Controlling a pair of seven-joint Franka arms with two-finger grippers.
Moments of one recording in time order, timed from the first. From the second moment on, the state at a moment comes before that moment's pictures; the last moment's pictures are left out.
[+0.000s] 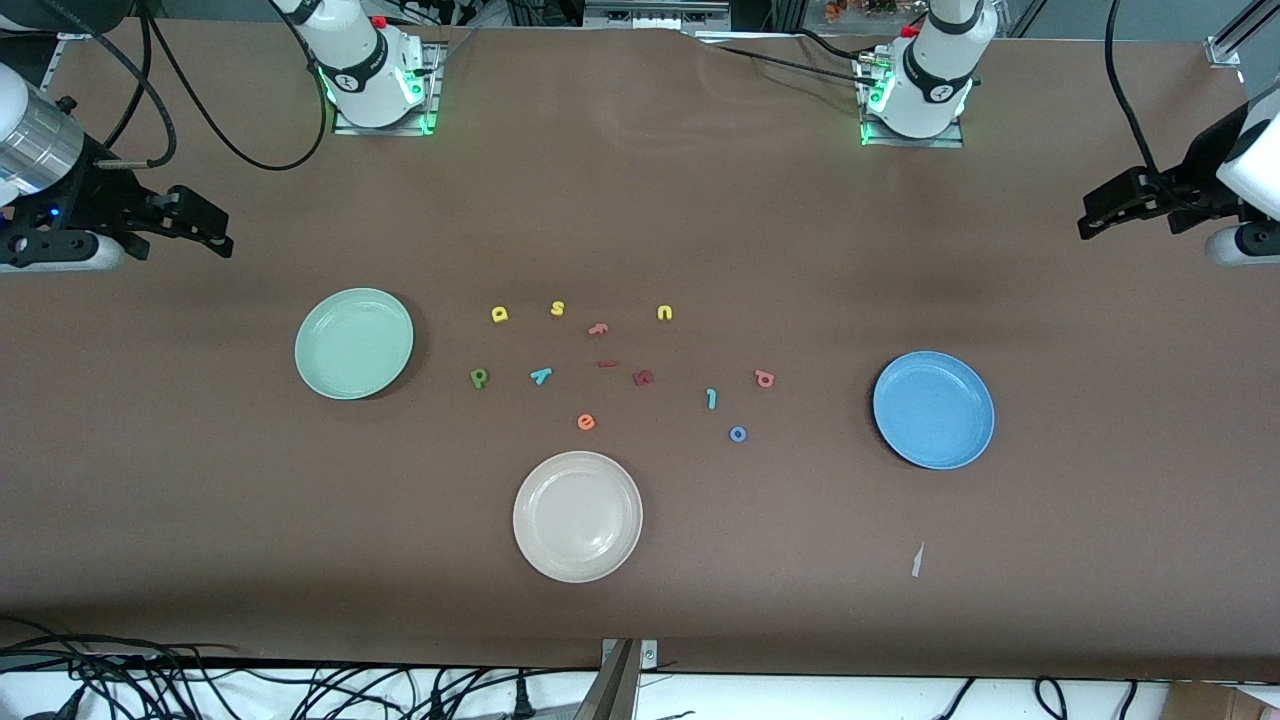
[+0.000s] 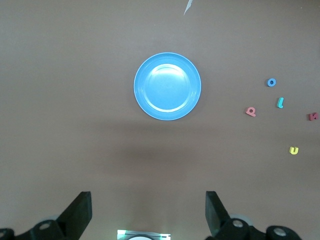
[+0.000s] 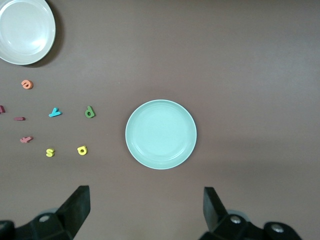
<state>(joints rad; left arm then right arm) -0.04 0.06 0.00 -1.44 -0.02 1.39 -0.13 0.02 -0.03 0.05 -1.71 0.02 1.68 0.03</state>
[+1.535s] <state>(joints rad) -0.03 0.07 0.00 -1.44 -0.02 1.39 -0.13 0.02 -0.03 0.05 -1.71 0.02 1.66 0.03</state>
